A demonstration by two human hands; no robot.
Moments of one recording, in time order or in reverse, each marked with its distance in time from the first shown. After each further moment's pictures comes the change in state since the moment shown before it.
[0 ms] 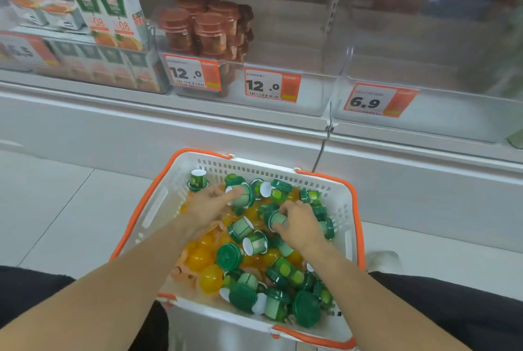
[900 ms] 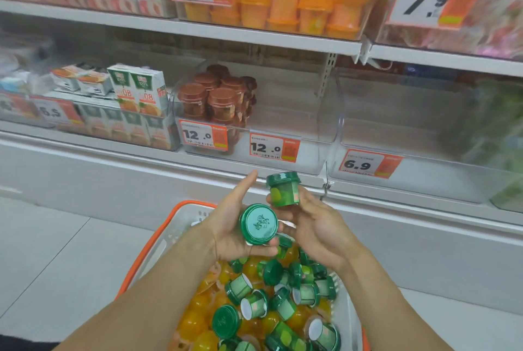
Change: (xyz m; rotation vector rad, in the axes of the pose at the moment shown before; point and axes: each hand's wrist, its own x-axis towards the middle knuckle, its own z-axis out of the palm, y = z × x) left_hand -0.059 0.137 0.023 -0.467 -0.622 -0.244; right_hand -0.009 -0.065 -0.136 1.556 -0.301 -0.196
